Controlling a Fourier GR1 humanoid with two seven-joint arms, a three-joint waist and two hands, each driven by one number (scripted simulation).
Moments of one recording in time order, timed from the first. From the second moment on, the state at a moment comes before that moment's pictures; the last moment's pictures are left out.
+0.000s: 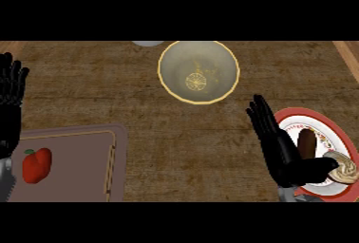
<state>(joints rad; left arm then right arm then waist) -0.15 0.57 -0.05 -1.66 0.29 0.33 -0.13 -0.03 -0.19 0.30 -1.70 -0.22 -0.21 0.02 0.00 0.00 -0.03</state>
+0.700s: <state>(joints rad) -0.11 0.55 -0.19 -1.57 0.38 0.16 0.09 0.03 -0.47 0.17 -1.48 0.49 -0.71 0.20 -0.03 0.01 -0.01</state>
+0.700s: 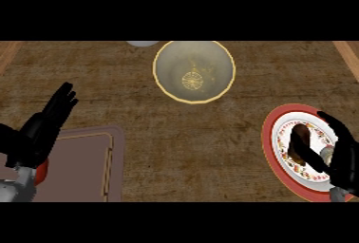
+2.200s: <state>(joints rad) -0.24 0.52 -0.19 -1.45 0.40 0.05 0.17 -0.59 -0.10 0.13 -1.23 1.27 0.28 1.14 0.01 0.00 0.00</state>
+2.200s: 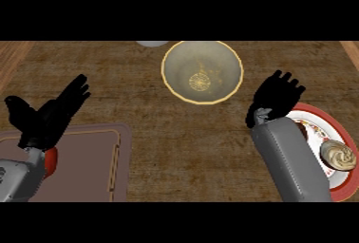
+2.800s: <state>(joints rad) -0.22 0.52 -0.16 -1.44 0.40 0.03 0.17 -0.65 -0.03 -0.02 -1.10 1.36 0.39 1.15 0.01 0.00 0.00</state>
